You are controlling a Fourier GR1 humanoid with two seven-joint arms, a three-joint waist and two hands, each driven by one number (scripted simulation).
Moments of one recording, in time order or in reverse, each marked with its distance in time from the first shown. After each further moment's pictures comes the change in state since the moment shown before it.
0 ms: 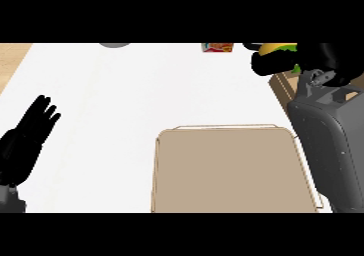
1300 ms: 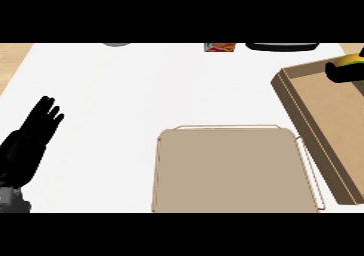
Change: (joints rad) left arm 0.006 -0.050 0.016 -0.026 -0.037 -0.027 0.010; right arm 0.186 -0.238 -0.305 0.319 -0.099 -0.258 -0.397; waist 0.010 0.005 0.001
